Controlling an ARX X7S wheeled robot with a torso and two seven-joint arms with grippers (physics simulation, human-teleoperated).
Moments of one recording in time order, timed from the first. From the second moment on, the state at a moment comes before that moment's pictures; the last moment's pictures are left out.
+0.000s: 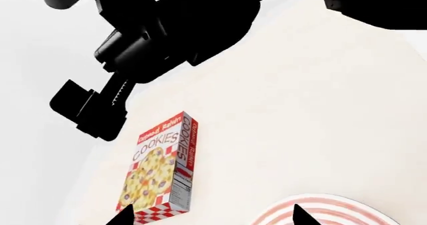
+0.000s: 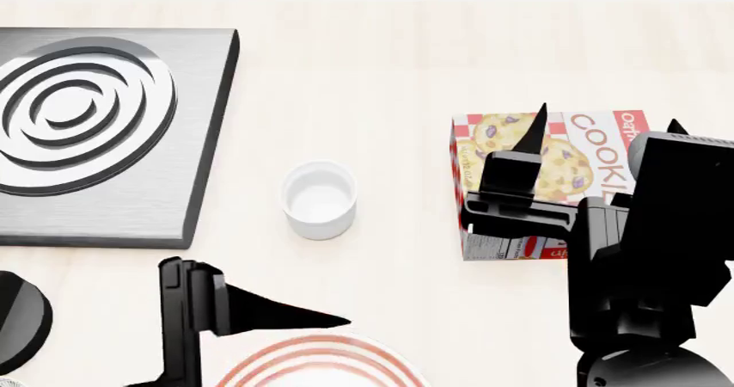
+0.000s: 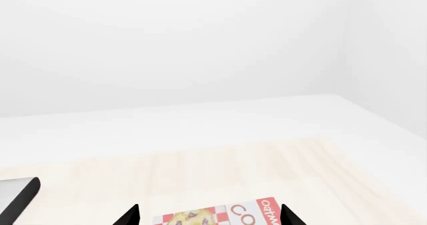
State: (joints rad) left arm -1.01 -0.77 1.05 0.77 -0.34 -0.57 0.34; right arm 0.59 0.39 -0.01 -0.59 0.67 0.91 0.54
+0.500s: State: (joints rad) left arm -1.00 -0.71 0.76 0.76 -0.65 -0.67 0.15; right arm 0.59 0.40 -0.02 -0.58 0.68 0.90 0.55
